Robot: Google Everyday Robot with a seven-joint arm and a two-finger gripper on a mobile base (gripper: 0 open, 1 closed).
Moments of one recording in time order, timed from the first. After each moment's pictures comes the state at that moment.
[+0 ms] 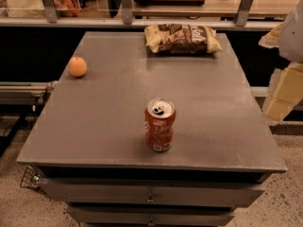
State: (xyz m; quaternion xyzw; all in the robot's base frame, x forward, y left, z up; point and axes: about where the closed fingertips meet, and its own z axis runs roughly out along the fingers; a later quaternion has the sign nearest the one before) arm 0.438 -0.217 0.976 -0.60 0.78 -0.03 0.16
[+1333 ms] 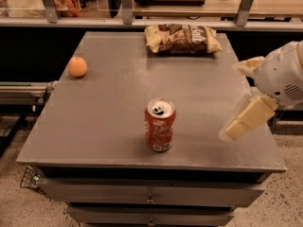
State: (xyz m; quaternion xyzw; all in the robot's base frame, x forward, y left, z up) arm 0.440 -0.162 0.925 -0.55 0.77 0.12 0.30
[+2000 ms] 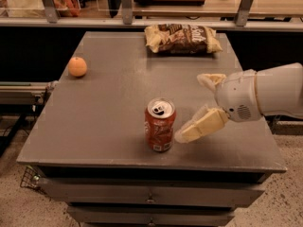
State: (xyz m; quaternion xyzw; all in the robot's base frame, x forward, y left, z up) arm 0.456 -0.086 0.894 -0.50 0.72 0.24 0.41
